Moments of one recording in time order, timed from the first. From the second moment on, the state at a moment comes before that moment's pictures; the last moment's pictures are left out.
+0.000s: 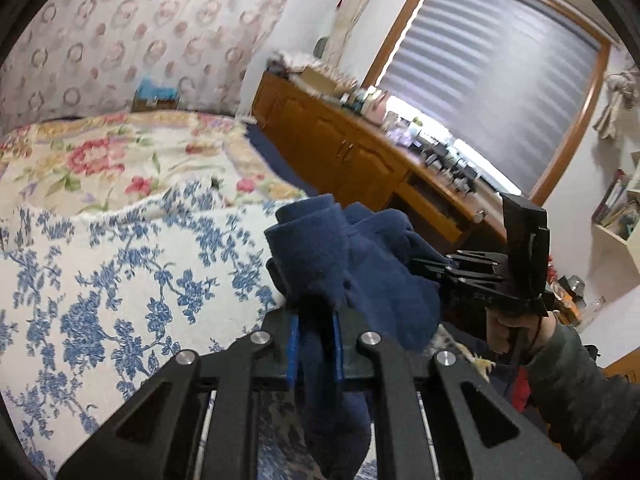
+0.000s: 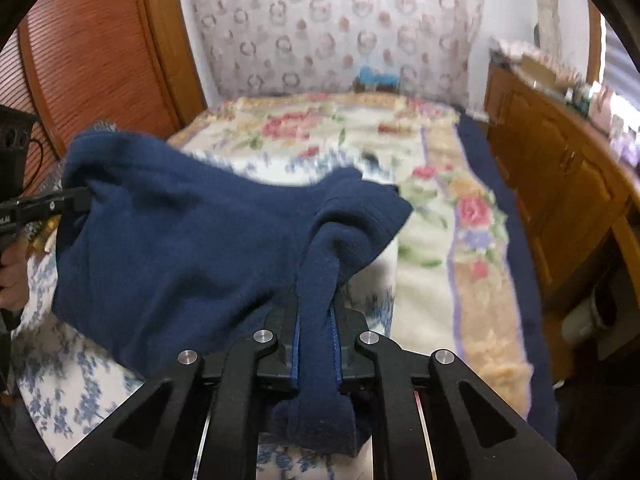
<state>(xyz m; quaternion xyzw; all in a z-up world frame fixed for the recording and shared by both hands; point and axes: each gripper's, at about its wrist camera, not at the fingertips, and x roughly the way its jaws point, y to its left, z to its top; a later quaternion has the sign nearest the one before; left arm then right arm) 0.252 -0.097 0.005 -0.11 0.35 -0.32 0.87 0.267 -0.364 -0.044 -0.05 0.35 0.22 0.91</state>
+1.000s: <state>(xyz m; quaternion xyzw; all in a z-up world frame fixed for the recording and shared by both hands) 0.142 0.203 0.068 -0.15 0.19 -0.09 0.97 0.294 0.019 0.086 -0.24 0.17 0.39 0.87</state>
